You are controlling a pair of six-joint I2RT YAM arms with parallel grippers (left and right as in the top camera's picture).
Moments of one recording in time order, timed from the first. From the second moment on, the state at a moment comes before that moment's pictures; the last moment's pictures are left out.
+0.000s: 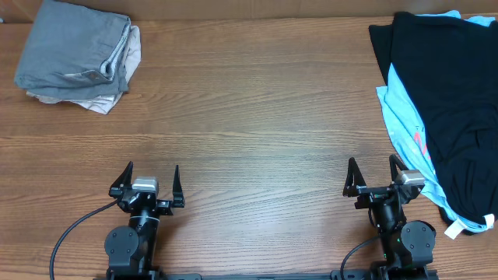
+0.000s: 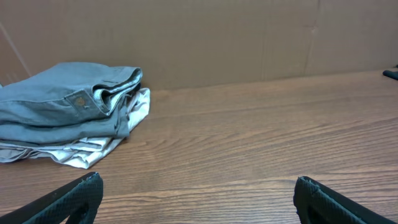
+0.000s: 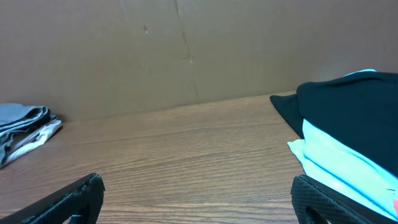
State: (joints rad) left arm 0.00 0.02 0.01 -0.07 0.06 0.06; right arm 0.07 0.01 0.02 -0.03 -0.06 0.20
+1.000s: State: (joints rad) left arm 0.00 0.02 0.01 -0.08 0.04 0.06; right arm 0.07 0.01 0.02 -0.03 -0.06 0.20
